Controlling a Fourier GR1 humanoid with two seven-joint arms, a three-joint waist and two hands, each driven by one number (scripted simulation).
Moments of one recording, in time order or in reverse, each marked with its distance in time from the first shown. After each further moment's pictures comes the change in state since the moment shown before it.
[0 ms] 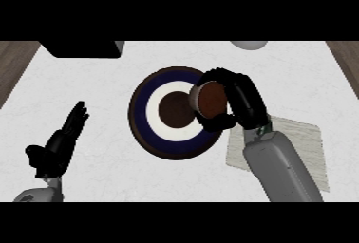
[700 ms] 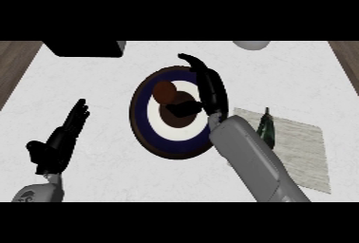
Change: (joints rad) left arm -0.027 0.001 0.013 0.026 -0.005 -0.021 0.001; right arm -0.240 0.063 0.124 0.430 -0.302 -0.327 0.097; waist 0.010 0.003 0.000
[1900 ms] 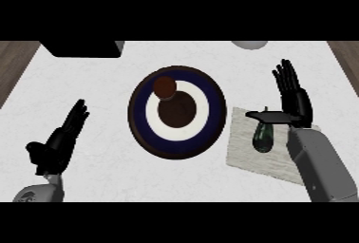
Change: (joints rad) left arm 0.003 -0.010 0.012 0.003 -0.012 0.001 -0.010; right arm 0.207 -0.239 -0.457 0.243 -0.593 0.509 -0.717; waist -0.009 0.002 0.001
